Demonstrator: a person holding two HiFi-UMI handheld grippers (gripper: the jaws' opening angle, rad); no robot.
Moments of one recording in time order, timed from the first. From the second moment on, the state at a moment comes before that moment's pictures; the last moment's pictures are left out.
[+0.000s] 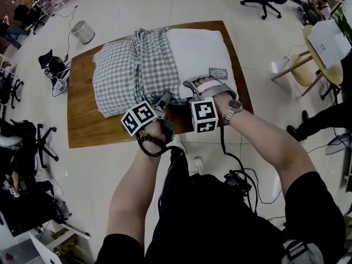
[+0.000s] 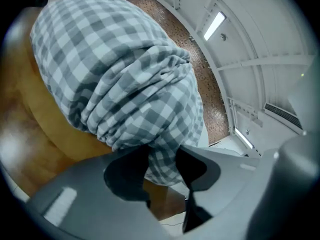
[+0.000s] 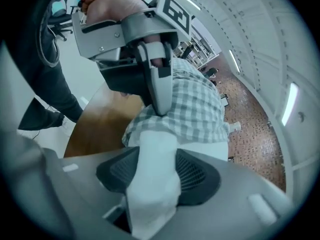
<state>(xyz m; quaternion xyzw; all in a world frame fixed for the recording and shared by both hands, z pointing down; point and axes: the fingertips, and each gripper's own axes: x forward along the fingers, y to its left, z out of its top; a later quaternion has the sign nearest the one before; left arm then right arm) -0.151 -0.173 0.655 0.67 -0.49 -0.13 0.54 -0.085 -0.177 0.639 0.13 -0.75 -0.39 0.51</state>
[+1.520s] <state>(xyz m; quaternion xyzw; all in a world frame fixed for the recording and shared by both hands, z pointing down) -0.308 -0.130 0.646 0.59 -0.62 -0.13 0.50 -0.006 -0.168 0.619 0.17 -0.78 -0.33 0.50</state>
